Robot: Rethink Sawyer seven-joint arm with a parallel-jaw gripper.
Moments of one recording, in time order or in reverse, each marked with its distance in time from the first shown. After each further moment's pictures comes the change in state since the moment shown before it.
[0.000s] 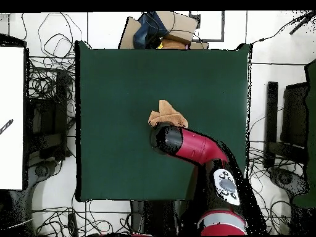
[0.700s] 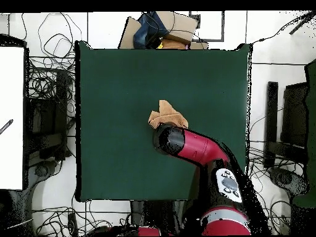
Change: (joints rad) arm -0.018 0.028 0.001 0.000 0.000 -0.032 0.000
